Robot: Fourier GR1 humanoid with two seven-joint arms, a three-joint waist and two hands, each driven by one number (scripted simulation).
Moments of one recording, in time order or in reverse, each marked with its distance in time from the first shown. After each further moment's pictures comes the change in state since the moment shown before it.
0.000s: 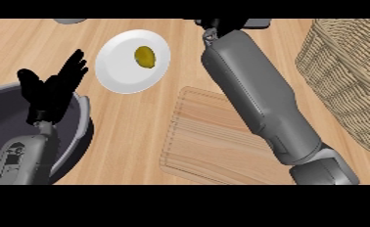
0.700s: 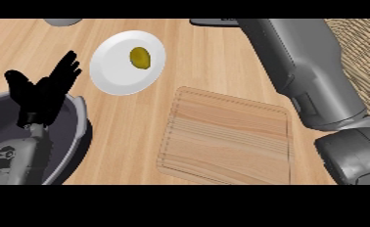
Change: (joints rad) left arm 0.020 0.019 0.024 -0.021 0.019 -0.012 0.019; right arm -0.252 -0.134 -0.209 0.259 0.172 0.007 0.020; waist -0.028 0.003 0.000
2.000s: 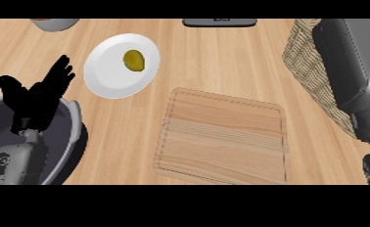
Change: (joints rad) left arm 0.037 0.000 0.023 -0.019 -0.009 0.014 0.000; right arm 0.319 -0.215 -0.183 -0.078 0.024 -0.051 -0.120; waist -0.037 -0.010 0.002
